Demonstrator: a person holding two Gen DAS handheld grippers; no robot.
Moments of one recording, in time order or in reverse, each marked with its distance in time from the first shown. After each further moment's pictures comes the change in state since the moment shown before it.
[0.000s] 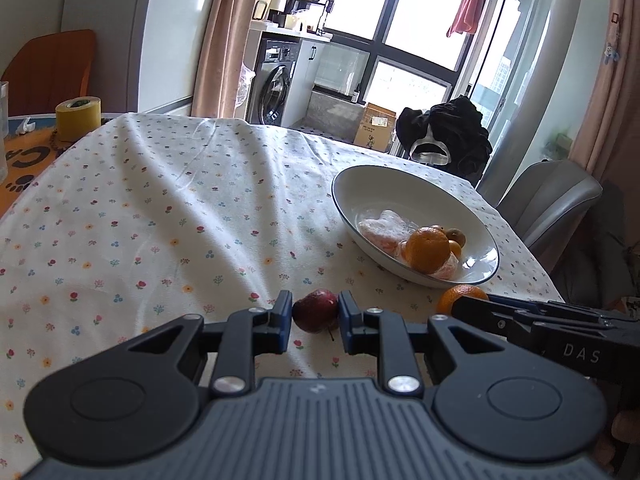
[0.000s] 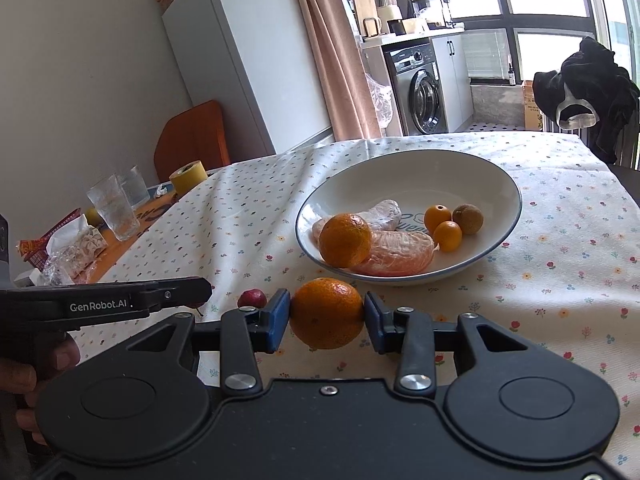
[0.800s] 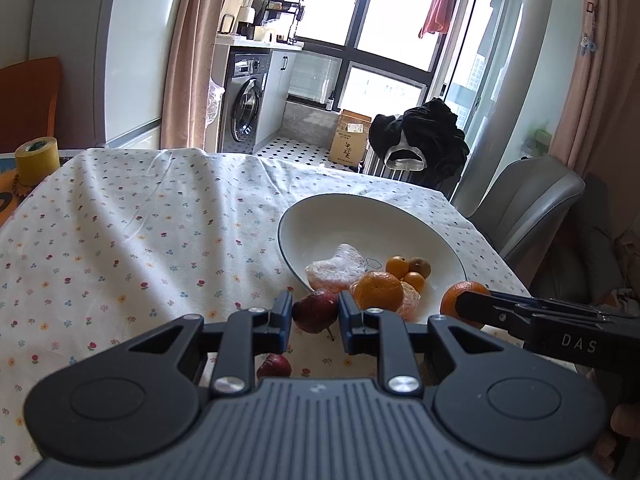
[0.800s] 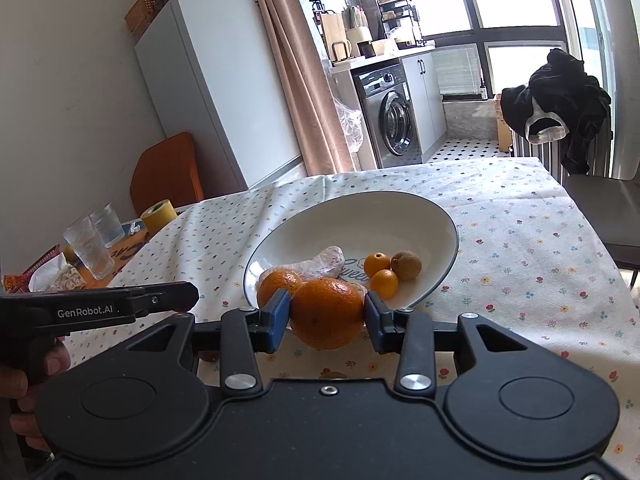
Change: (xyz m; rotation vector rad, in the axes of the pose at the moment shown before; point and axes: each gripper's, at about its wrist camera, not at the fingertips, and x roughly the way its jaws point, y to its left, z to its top) left arm 0.020 -0.035 0.030 0.065 -0.022 -0.046; right arm -0.012 -0.039 0.024 0.045 -0.067 -0.061
